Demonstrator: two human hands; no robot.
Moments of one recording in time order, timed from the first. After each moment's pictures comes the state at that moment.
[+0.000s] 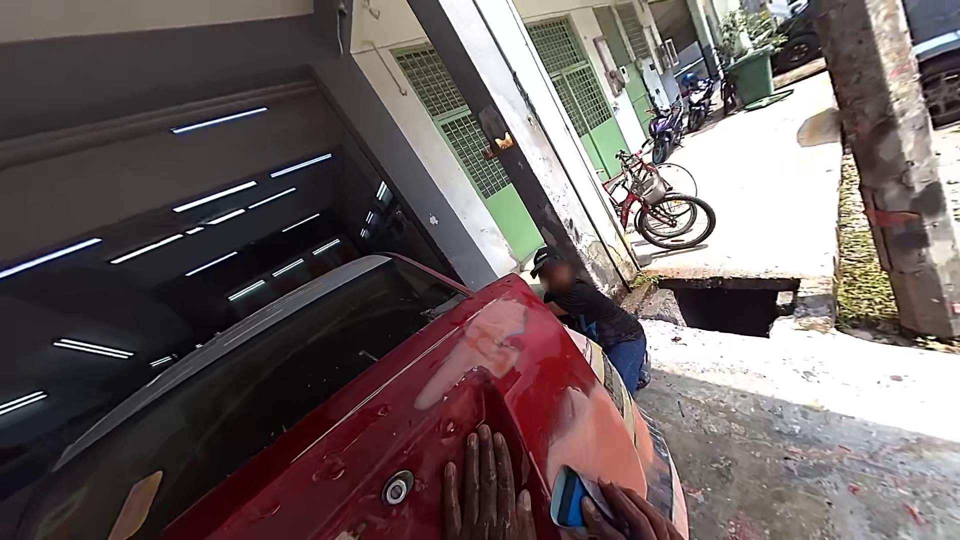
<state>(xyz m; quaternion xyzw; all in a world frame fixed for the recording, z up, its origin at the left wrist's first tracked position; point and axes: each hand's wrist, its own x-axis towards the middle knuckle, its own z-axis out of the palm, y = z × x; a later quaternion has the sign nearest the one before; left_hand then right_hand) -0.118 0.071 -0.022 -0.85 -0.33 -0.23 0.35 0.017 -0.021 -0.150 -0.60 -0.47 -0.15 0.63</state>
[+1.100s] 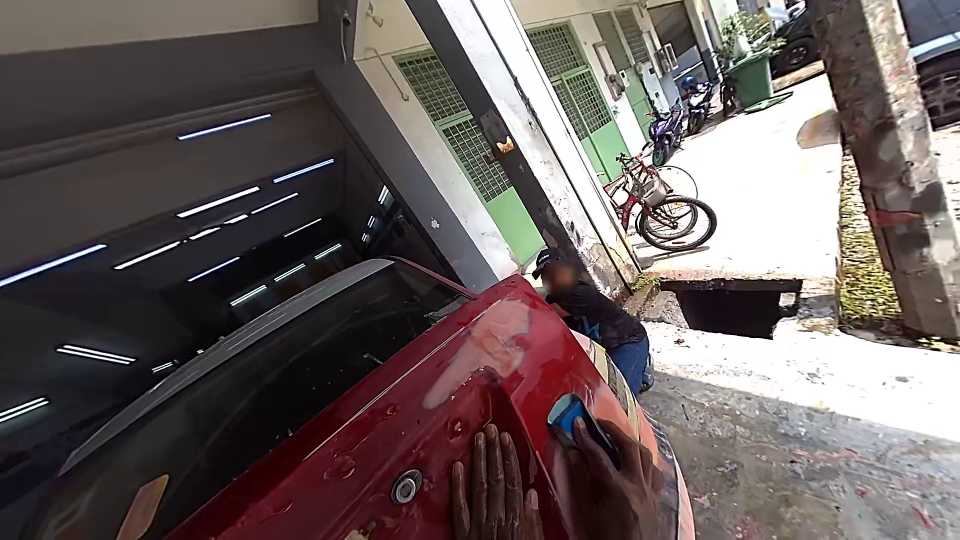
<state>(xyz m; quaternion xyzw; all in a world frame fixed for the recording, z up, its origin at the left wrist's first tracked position) -0.118 0.070 -0.022 -0.84 -0.33 -0.23 0.36 0.020 0.026 -0.084 -0.67 -0.31 -0.23 0.64</state>
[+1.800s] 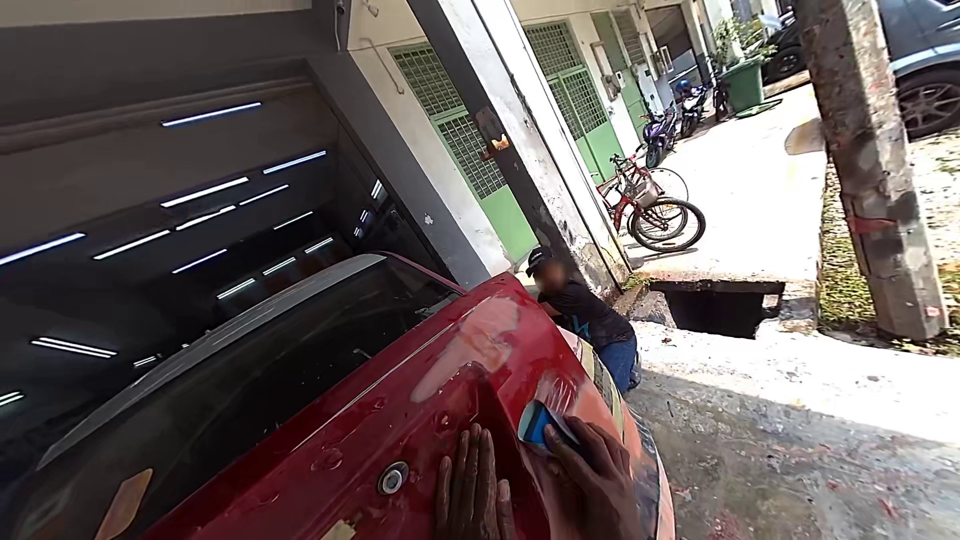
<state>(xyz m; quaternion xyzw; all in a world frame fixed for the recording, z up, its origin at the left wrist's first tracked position) -0.127 0.075 -0.025 -0.87 -0.28 -0.33 0.23 0.041 0.030 -0.108 -0.58 -0.44 -0.25 0.64</state>
